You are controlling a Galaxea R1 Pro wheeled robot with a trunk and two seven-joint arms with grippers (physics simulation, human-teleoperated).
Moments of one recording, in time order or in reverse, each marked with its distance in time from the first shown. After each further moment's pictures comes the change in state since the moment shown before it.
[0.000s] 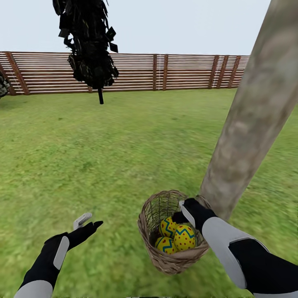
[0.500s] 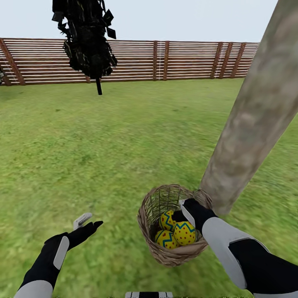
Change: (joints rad) left arm 0.000 0.000 0.000 0.000 0.000 0.000 0.000; right arm 0.001 0.000 0.000 0.001 0.001 -0.050 -0.008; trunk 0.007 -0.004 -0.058
